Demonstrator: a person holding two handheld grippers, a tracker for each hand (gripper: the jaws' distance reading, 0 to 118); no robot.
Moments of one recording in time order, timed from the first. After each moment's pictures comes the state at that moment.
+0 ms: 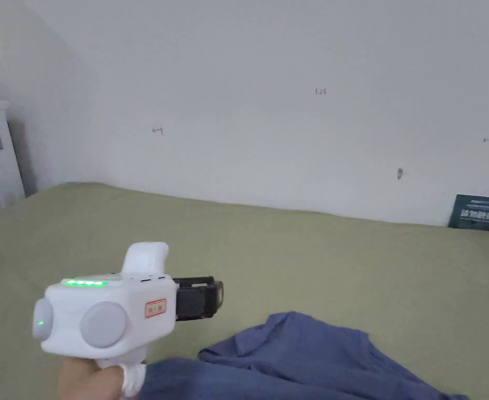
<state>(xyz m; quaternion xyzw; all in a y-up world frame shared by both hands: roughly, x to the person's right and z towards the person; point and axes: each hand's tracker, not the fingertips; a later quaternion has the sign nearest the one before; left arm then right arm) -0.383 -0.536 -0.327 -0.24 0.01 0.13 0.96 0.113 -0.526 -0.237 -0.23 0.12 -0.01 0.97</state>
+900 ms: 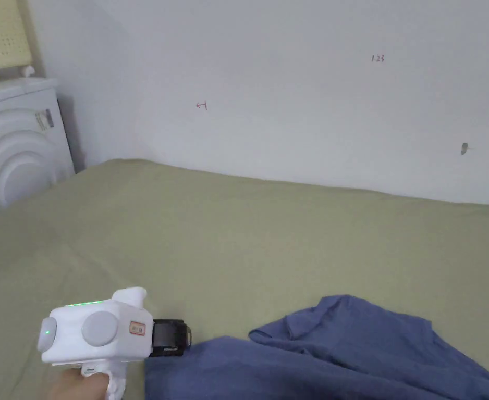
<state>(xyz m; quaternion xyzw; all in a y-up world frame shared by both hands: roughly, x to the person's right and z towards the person) -0.486 -0.670 -0.380 -0.45 0.08 0.18 0.87 0.122 -0.549 -0.271 -0.26 0.09 0.00 0.96</state>
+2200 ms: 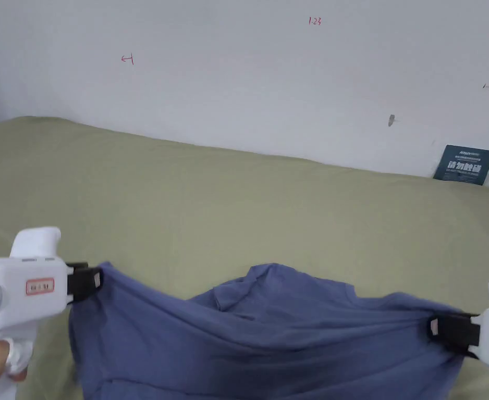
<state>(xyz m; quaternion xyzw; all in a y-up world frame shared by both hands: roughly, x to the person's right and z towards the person) -0.444 -0.585 -0.359 -0.31 0.02 0.16 0.94 0.118 -0.587 -0.443 -0.36 0.13 -0.06 0.92</state>
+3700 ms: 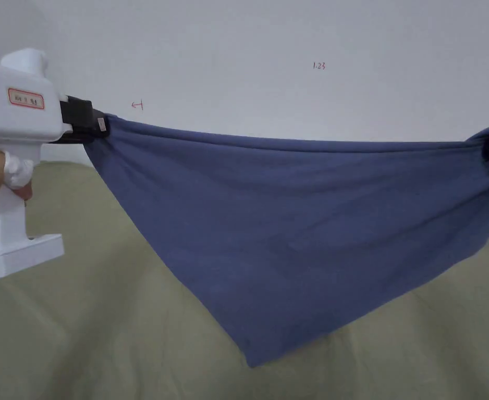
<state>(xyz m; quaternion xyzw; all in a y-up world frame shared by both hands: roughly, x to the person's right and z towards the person) -0.512 -0.428 -0.459 -0.16 -0.01 0.14 0.98 0.122 -0.391 -0.569 -0.17 0.17 -0.08 0.97</state>
